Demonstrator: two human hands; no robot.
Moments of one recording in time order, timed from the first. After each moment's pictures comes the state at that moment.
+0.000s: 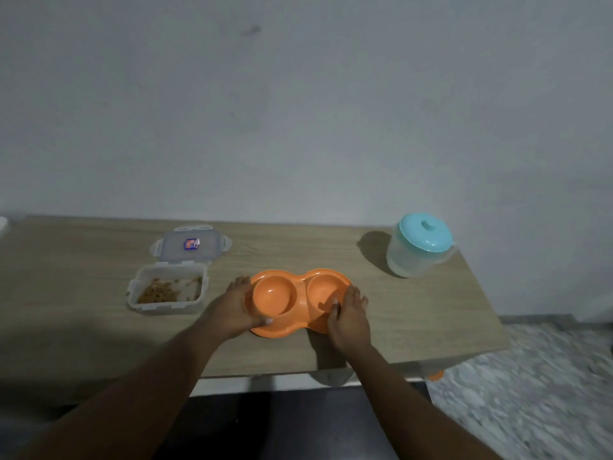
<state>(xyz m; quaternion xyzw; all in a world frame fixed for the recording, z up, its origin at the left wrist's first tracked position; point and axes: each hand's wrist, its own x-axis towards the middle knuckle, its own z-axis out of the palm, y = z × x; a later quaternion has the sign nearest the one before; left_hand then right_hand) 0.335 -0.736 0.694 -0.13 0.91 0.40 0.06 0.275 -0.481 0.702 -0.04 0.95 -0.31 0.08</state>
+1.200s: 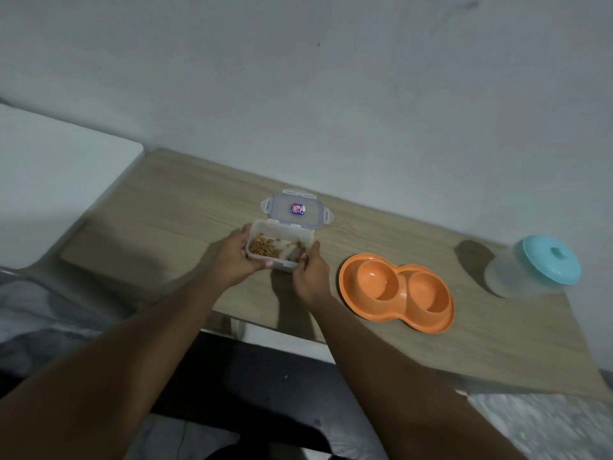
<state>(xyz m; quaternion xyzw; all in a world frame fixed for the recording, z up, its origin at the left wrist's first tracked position) 0.439 -0.908 0.716 -0.28 0.78 0.56 -0.05 0.355 -0.749 0.713 -0.17 0.88 -0.42 0.15</state>
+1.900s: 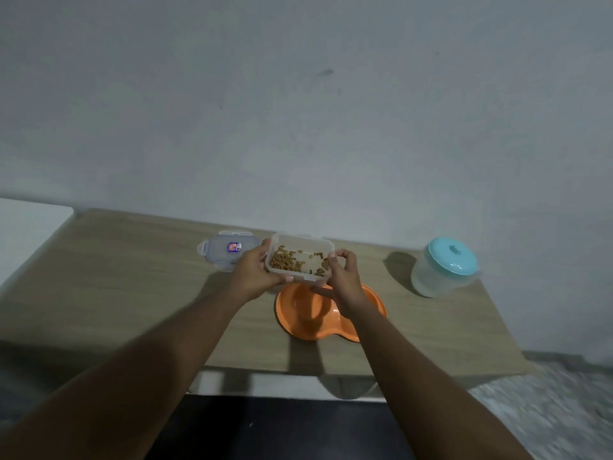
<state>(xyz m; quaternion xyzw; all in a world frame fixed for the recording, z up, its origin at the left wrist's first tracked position) 0.350 -0.781 0.793 -0.15 0.76 0.63 -0.04 0.269 -0.597 0.798 0.01 0.70 -0.68 0.21</state>
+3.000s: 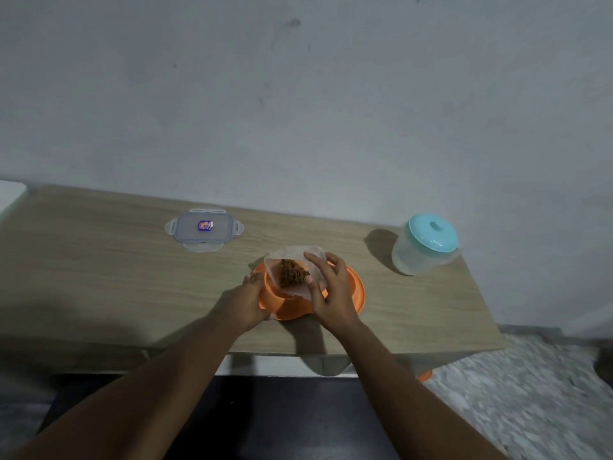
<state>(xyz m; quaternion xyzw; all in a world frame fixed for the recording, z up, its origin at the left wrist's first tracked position) 0.362 -0.720 0.699 -0.16 0.93 0.32 0.10 0.291 -0.521 0.745 -0.30 0.84 -0.45 -0.05</state>
